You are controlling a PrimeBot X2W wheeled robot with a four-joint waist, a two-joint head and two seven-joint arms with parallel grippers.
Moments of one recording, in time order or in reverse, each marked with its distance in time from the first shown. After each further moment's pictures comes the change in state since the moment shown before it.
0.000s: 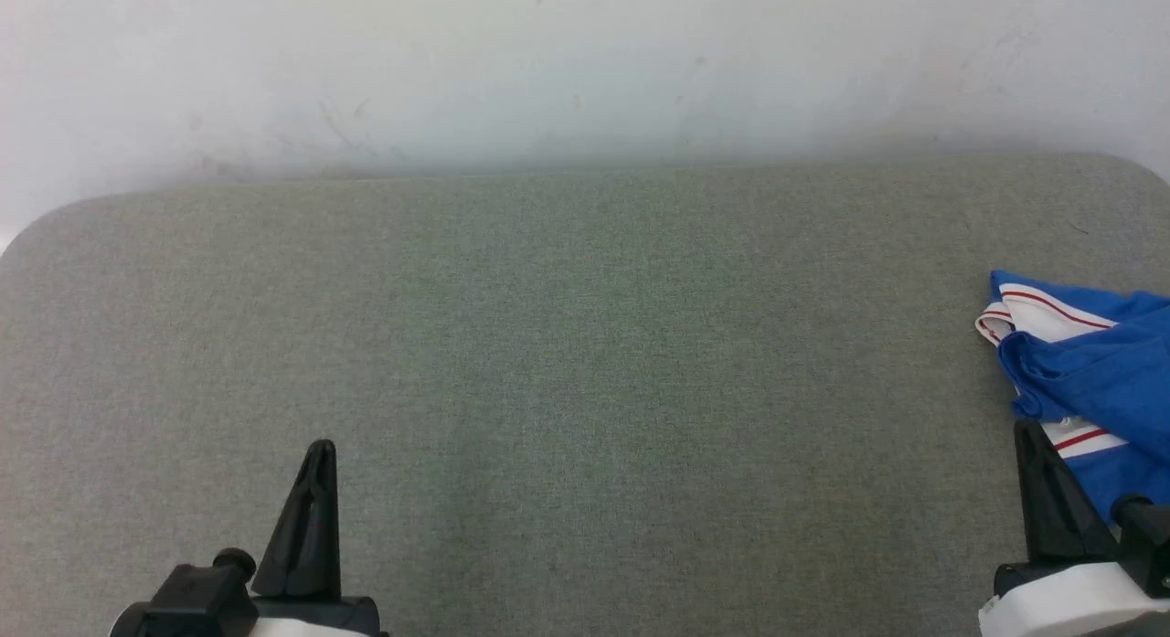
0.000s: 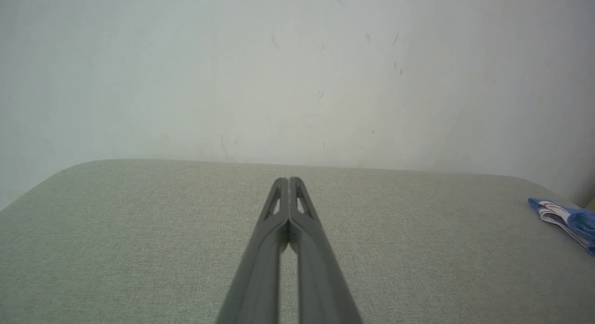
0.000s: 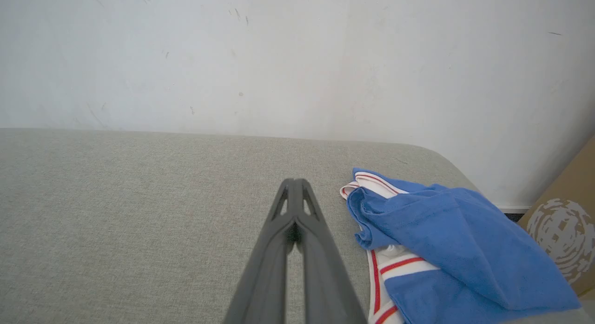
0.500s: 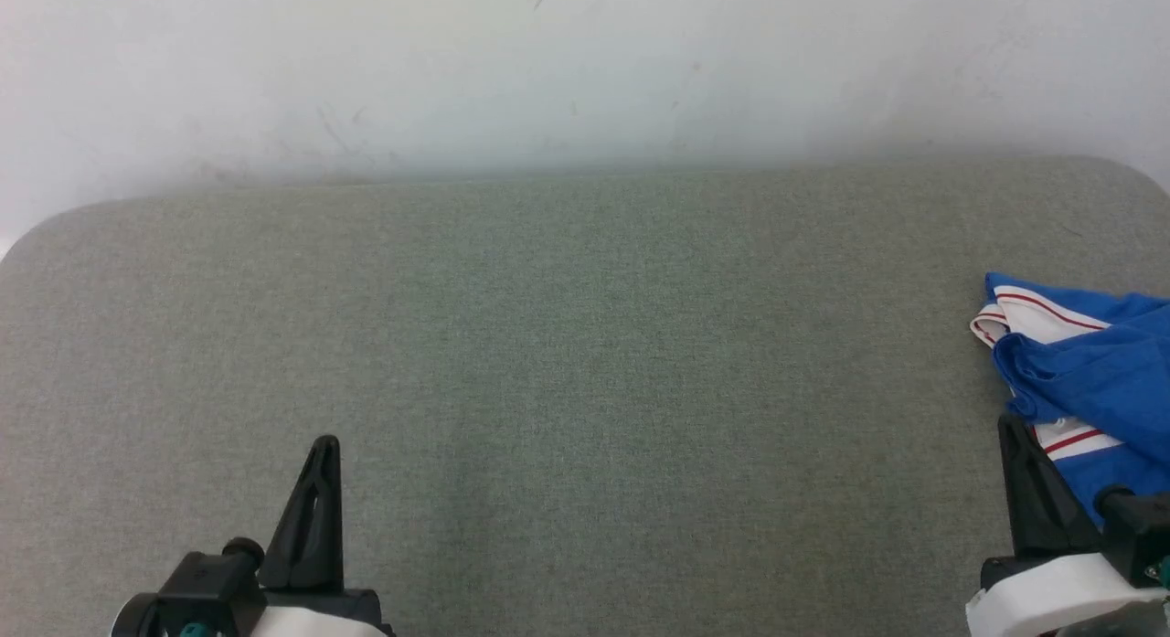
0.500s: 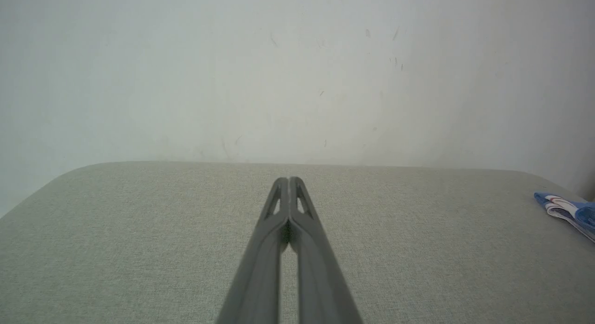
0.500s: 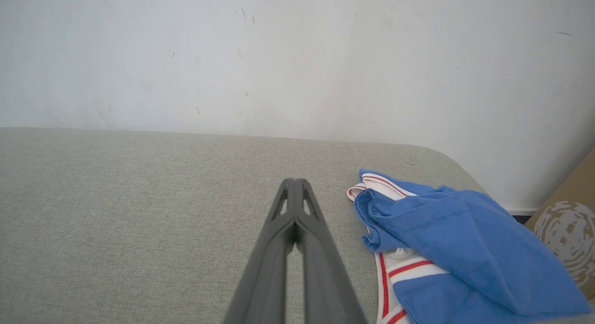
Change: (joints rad) left arm -0.013 -0.040 0.032 0.030 0.052 -0.034 0.027; right arm -0.017 0.000 0.021 0.018 -0.002 0.000 0.009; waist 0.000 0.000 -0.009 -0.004
